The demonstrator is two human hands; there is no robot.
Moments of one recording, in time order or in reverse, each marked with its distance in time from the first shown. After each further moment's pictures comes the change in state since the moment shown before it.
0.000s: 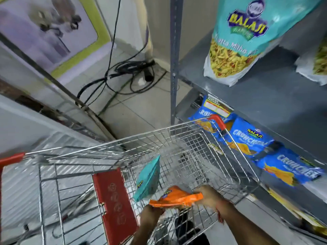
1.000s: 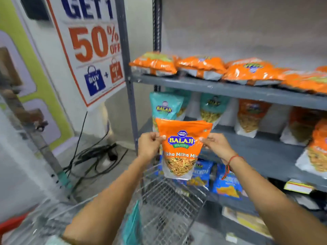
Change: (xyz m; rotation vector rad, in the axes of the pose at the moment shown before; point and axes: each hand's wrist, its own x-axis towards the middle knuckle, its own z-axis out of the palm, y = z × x) left_hand -0.242 0.299 -0.120 -0.205 -0.019 1.211; right_hand -0.316 -0.102 -0.162 0.705 1.142 -0.452
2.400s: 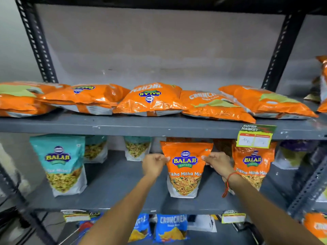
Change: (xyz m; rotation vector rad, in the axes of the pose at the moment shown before) left_hand 0.103 0.073 0.383 -0.007 -0.301 0.004; right_hand 0.077 0.109 -0.315 -0.116 0.489 0.208
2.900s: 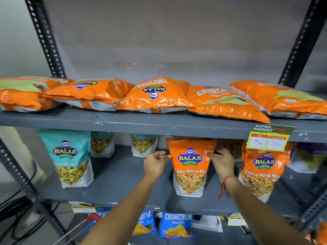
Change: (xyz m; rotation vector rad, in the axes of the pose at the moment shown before) left_hand 0.012 -0.015 0.003 -0.079 0.117 -0.120; right_hand 0.024 0.022 0.026 0.184 0.193 0.082
